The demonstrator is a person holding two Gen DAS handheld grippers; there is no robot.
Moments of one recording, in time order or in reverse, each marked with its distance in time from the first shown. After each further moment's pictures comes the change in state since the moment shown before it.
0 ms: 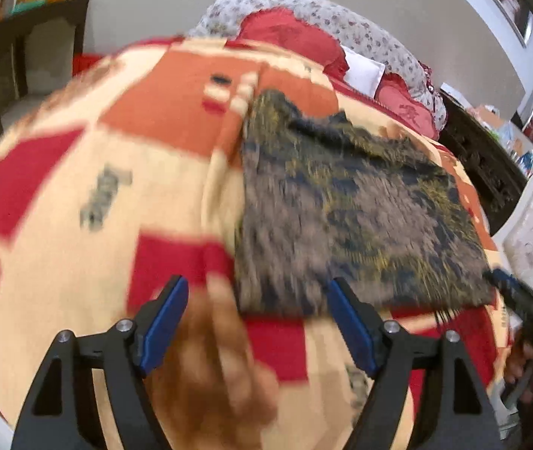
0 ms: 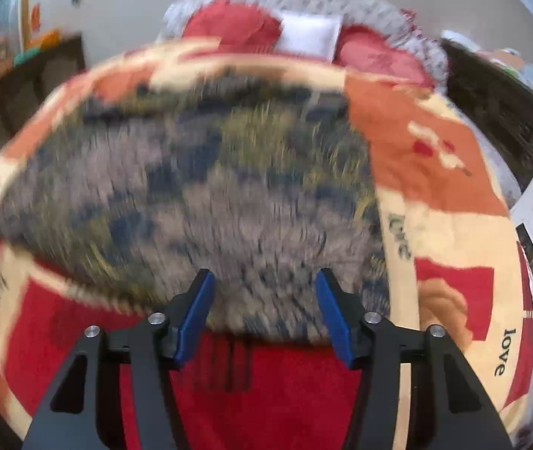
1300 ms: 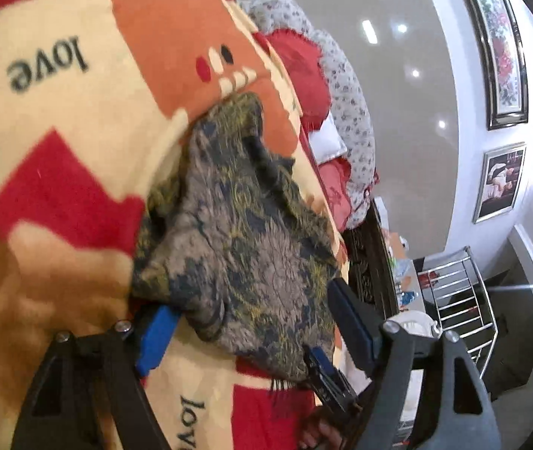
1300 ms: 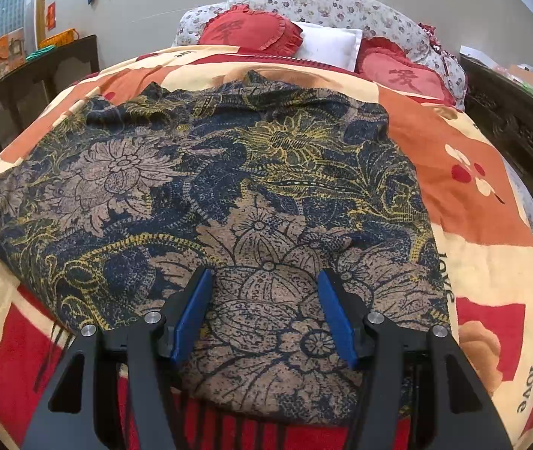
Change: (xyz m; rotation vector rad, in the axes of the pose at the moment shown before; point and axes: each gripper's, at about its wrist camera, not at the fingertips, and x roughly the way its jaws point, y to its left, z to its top) left arm 0.020 0.028 0.014 -0.583 -0.056 -0.524; right arm 0.053 0.014 0.001 -0.068 0.036 0.019
